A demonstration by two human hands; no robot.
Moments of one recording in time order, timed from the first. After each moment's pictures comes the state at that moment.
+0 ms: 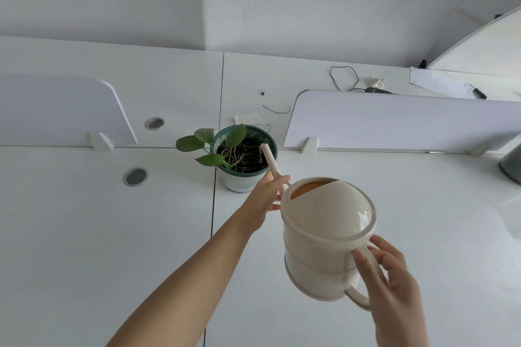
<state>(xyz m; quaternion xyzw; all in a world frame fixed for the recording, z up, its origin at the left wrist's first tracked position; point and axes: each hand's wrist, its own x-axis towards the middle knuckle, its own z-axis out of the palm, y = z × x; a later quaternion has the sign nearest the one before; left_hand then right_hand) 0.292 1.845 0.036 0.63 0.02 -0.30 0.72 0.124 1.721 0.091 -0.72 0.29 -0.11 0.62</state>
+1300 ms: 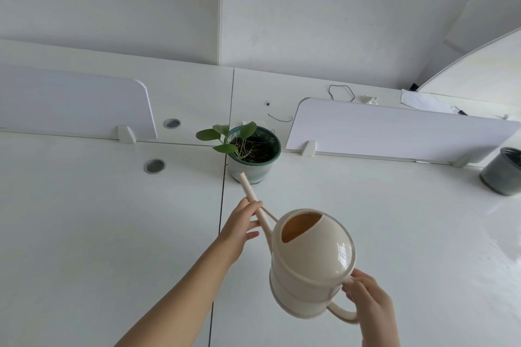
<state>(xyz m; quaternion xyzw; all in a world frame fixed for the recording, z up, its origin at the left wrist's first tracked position) 0.197 1.900 0.012 0.60 0.12 -0.24 0.75 0.055 1.723 0.049 -0.72 0.31 -0.07 0.61</state>
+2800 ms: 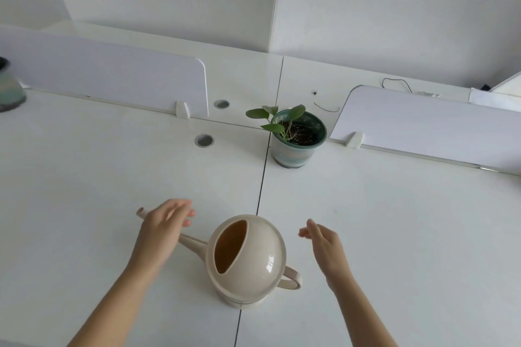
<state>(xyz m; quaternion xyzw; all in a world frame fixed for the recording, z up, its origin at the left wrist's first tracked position) 0.091 2.050 0.048 0.76 0.23 0.04 0.61 0.121 1.793 -0.003 -0.81 0.15 0.09 0.55</state>
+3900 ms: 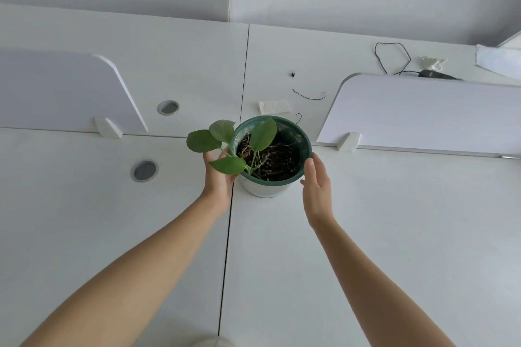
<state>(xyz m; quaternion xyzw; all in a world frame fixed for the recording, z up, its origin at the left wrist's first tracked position) 0.380 1.926 -0.021 0.53 0.16 -0.05 0.83 0.346 1.773 -0.027 -0.74 0.15 -0.04 0.66</state>
